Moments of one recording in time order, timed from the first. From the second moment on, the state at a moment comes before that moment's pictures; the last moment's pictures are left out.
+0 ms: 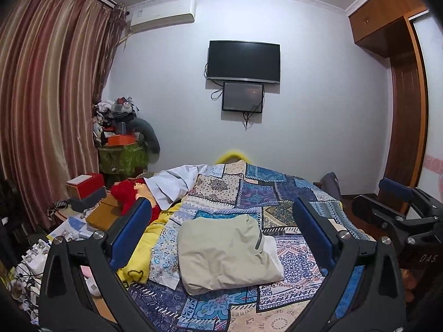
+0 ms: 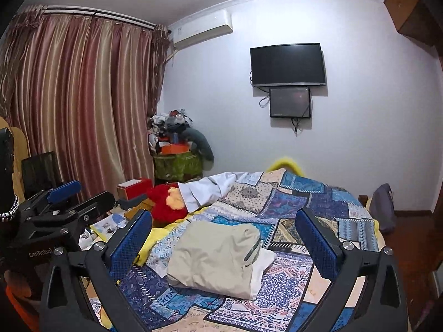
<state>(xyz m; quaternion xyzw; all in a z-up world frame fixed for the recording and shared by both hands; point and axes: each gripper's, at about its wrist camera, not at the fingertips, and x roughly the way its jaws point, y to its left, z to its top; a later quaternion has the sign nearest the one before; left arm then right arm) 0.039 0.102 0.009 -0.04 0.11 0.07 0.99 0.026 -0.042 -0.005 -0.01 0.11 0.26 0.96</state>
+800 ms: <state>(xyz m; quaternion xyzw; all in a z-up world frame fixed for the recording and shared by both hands) 0.041 0.104 0.008 -0.04 0.11 0.06 0.99 0.031 -0.038 -0.008 -0.01 0.13 0.25 0.96</state>
